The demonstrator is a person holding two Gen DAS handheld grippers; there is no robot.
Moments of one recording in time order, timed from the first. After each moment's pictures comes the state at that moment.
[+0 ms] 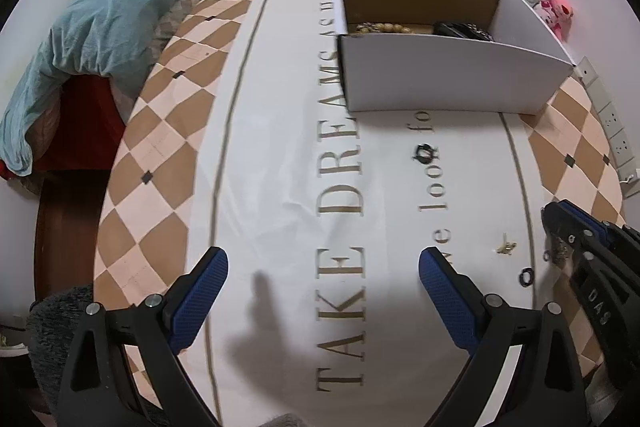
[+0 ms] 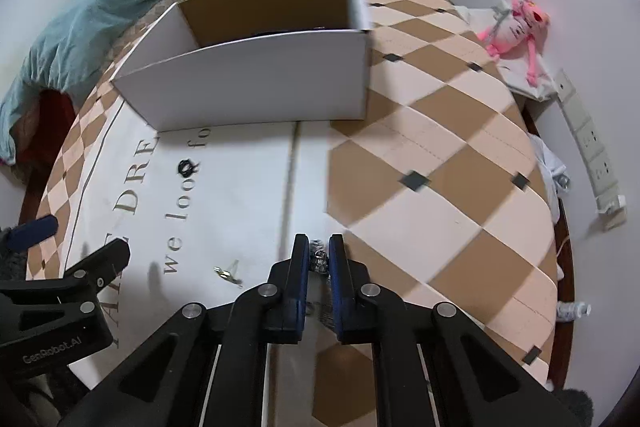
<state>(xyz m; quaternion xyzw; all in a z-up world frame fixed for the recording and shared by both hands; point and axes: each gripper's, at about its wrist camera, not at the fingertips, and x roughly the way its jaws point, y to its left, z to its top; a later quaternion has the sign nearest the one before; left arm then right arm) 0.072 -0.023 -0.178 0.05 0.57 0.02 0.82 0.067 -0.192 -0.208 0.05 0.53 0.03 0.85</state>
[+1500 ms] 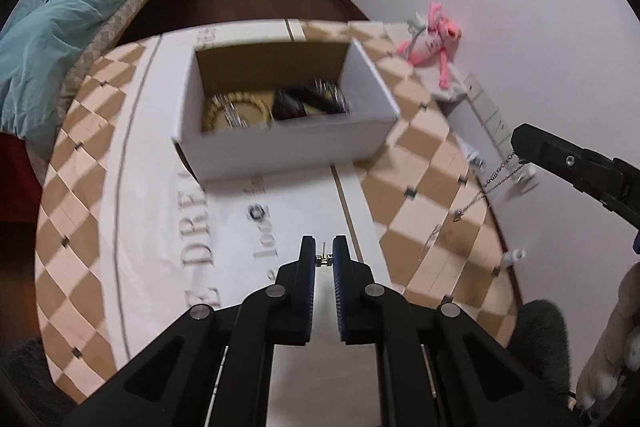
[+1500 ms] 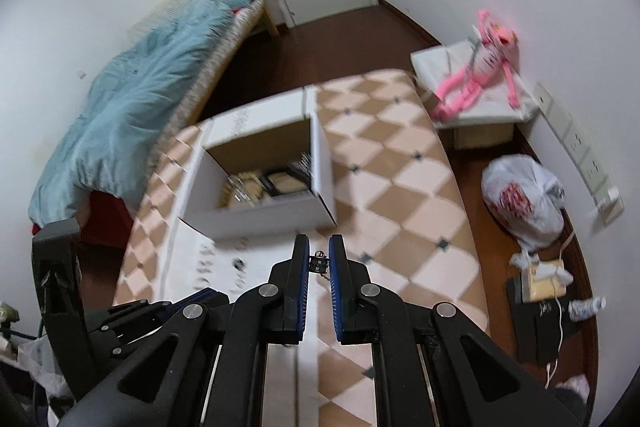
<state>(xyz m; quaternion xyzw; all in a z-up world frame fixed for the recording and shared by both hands) 0.073 -0.064 -0.111 -0.02 0.52 -0.17 0.84 0.057 -0.244 -0.073 0.14 0.43 0.06 0.89</state>
